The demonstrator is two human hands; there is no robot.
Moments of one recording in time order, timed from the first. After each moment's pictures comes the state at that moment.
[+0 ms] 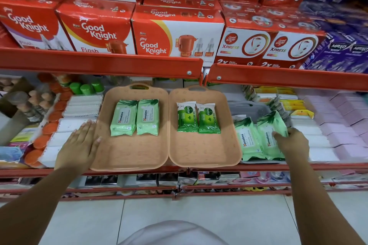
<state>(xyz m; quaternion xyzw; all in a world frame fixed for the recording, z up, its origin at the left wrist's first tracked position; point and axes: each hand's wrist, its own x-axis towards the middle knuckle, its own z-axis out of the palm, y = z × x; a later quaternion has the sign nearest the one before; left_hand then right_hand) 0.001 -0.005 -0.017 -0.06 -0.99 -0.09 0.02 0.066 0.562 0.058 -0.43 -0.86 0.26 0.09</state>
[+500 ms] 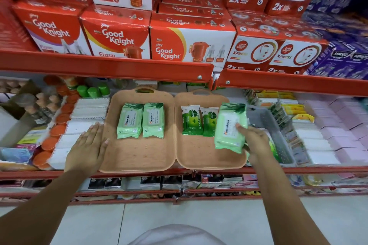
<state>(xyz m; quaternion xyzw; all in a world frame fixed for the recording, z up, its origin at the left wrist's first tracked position) 0.004 0.000 -0.013 -0.06 -0.99 -0.11 0.03 0.060 0.428 0.094 -0.36 -0.61 0.71 0.06</state>
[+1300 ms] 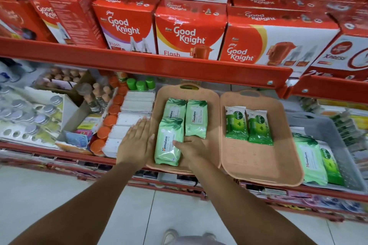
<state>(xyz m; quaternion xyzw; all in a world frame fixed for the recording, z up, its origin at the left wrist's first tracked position) 0.004 -0.004 -0.013 -0.05 -0.99 -0.11 0.03 -0.006 0.173 0.001 -0.28 -0.71 0.62 -0.16</state>
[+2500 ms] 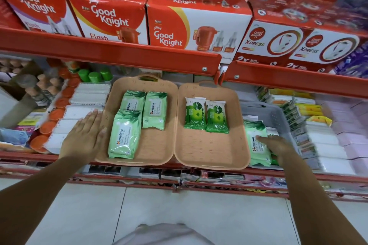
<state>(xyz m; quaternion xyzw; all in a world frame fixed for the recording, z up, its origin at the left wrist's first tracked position) 0.001 -0.005 -0.022 -0.05 -1.00 -0.07 0.03 0.025 0.542 0.021 -0.43 -0.77 0.46 -0.10</state>
